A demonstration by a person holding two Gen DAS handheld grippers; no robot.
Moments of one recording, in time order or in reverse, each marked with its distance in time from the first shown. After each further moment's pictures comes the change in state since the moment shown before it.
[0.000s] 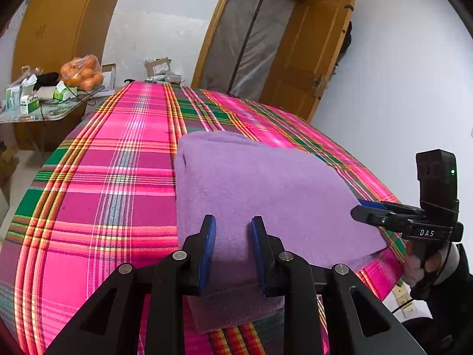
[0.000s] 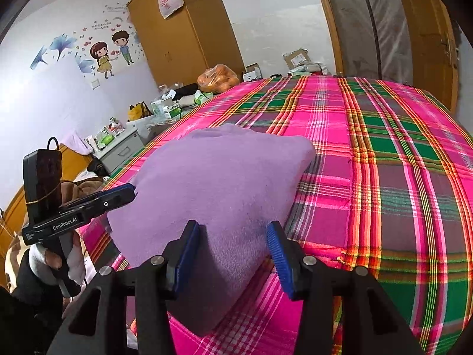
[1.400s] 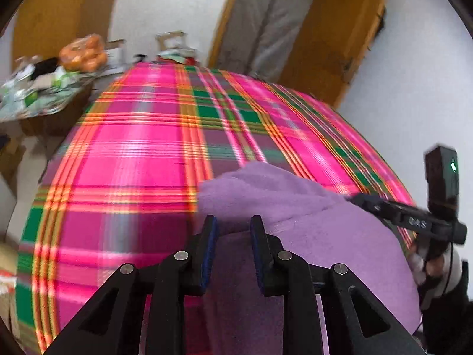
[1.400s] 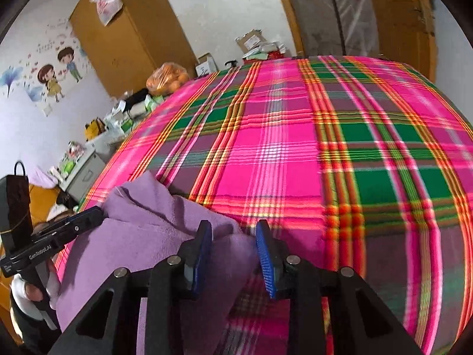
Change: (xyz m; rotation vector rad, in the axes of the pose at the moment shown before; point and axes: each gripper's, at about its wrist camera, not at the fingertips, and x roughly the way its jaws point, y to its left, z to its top) left arm 0.079 0.035 0.087 -0.056 0.143 0.107; right arm 0.068 -0.068 0.077 0.191 0.059 -0.127
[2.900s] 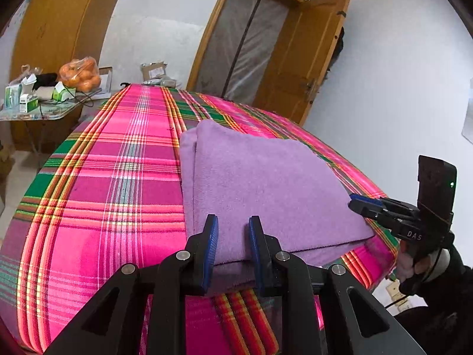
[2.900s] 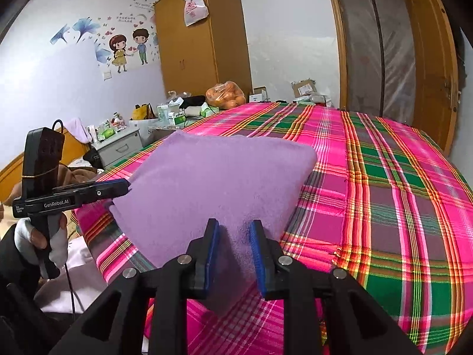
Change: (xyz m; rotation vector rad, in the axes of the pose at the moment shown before) left arm -0.089 -0.009 -0.118 0.055 -0.168 -0.154; right arm -0.091 0.065 -0.132 -0.337 -0.190 0.068
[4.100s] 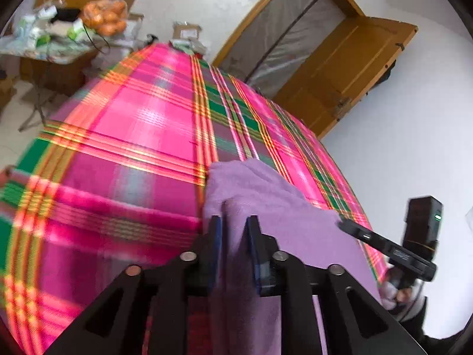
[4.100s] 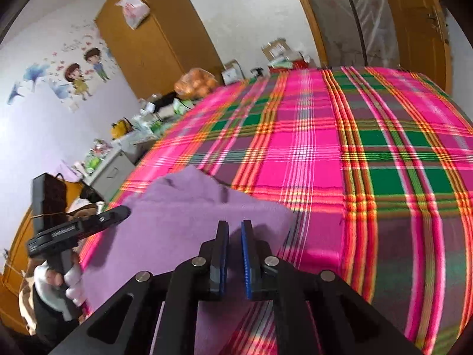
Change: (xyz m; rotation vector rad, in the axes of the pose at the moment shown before) left arm 0.062 0.060 0.080 -0.298 0.098 -0.002; right arm 0.066 -0.081 0.078 0.287 0.129 0.055
